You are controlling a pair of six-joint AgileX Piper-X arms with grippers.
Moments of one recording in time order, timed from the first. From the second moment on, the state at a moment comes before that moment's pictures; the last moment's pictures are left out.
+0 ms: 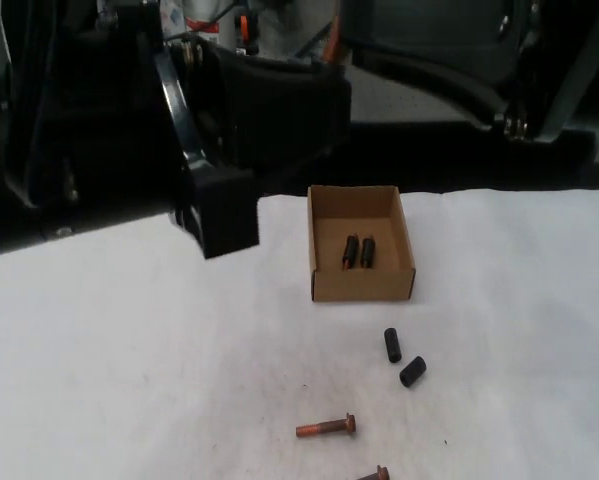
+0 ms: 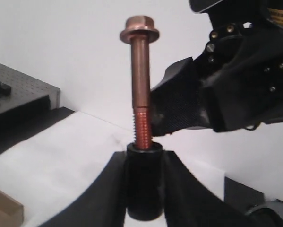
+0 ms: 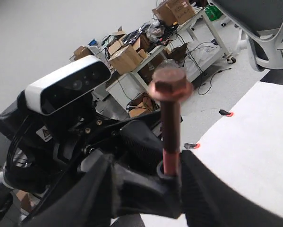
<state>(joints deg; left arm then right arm) -39.5 49.9 -50.0 7.1 27.5 -9.0 30.0 52.5 -57.9 14.8 -31.5 27.1</state>
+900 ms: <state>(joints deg) -39.5 59.2 -50.0 -9.3 5.0 -4.6 24.1 39.5 -57.9 41.6 -19.9 17.3</state>
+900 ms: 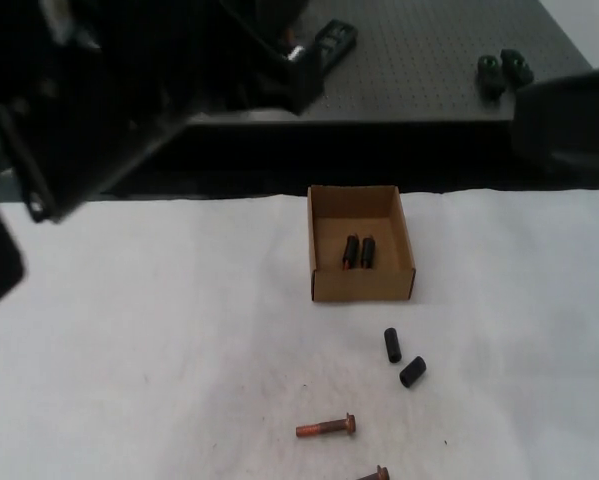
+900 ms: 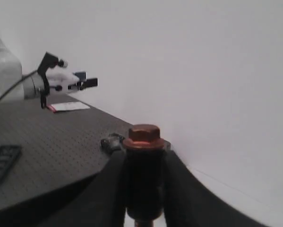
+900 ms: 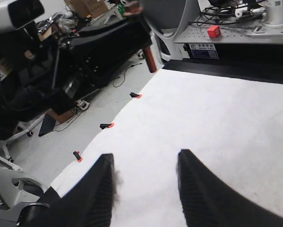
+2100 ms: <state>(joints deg) -35.4 141.4 -131.0 51.9 -3.4 -9.0 24.0 20.0 -57.9 65.4 2.8 21.2</state>
